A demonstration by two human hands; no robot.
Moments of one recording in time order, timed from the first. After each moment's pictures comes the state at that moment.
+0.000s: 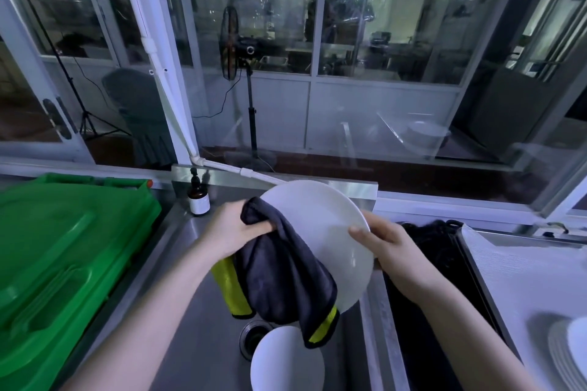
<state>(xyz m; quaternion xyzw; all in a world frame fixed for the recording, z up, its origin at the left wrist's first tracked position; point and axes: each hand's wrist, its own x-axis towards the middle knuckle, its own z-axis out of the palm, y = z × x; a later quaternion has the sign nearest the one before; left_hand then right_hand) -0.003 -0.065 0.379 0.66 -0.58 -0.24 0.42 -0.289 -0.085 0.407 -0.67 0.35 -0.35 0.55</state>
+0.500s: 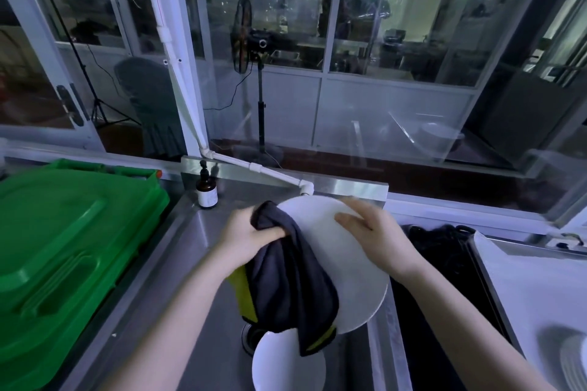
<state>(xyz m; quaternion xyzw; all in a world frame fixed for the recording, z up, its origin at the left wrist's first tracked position) -0.019 -0.047 0.371 0.63 -0.50 -0.31 0.51 -0.250 -0.103 0.419 -0.80 0.42 -0.30 0.31</state>
